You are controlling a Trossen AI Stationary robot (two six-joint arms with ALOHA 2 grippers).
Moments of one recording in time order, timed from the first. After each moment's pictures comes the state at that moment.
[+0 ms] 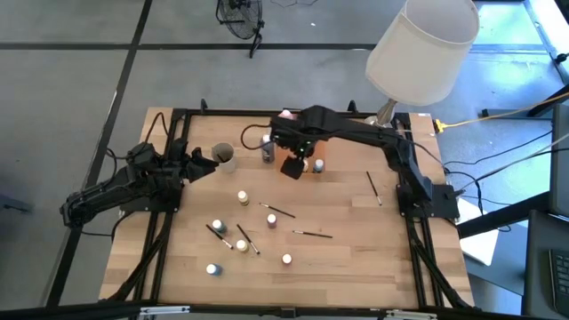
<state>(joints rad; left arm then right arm) 0.46 0.05 0.19 -0.01 0.44 -0.78 -0.13 2.17 2.34 -1.57 0.02 0.27</state>
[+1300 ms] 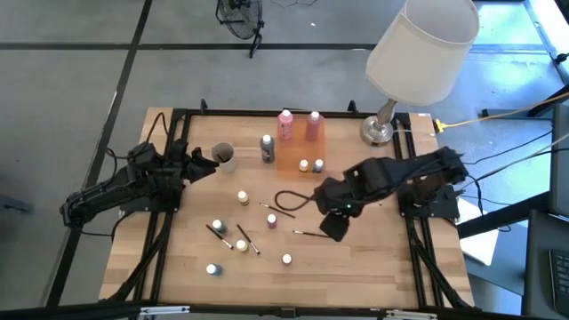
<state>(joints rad) 0.46 0.05 0.19 -0.03 0.44 -0.75 0.33 1.76 1.93 -1.57 -0.11 0.96</state>
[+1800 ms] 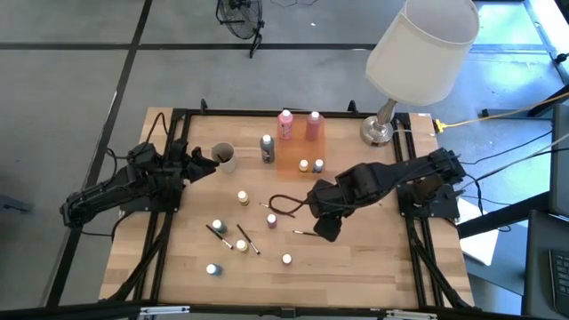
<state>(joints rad) 0.46 0.05 0.19 -0.03 0.43 -0.75 0.33 1.79 1.87 -1.48 -0.02 0.86</state>
